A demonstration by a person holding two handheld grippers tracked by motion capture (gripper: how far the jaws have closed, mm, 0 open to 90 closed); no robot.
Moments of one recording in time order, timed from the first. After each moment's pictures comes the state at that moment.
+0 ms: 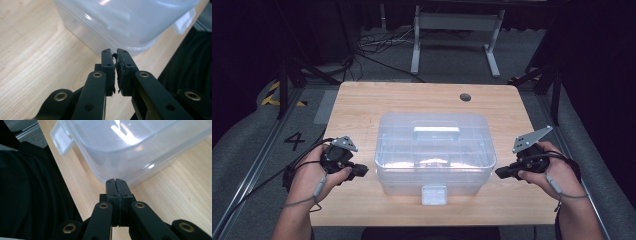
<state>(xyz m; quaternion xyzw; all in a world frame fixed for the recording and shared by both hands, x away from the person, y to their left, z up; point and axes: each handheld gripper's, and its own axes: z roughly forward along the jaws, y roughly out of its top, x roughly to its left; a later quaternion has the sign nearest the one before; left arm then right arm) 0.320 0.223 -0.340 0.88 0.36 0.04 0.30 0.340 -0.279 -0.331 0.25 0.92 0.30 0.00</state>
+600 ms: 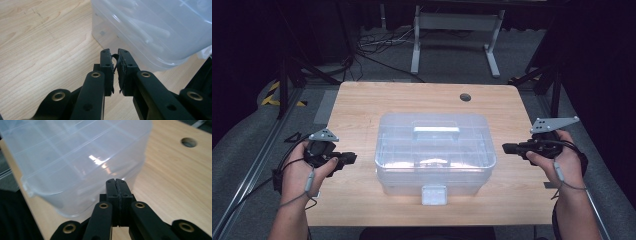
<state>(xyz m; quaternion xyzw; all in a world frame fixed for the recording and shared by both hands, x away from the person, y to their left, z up) 0.332 0.254 -0.348 0.83 0.43 0.08 0.35 0.359 -0.307 -0.321 0.33 0.85 0.40 0.11</state>
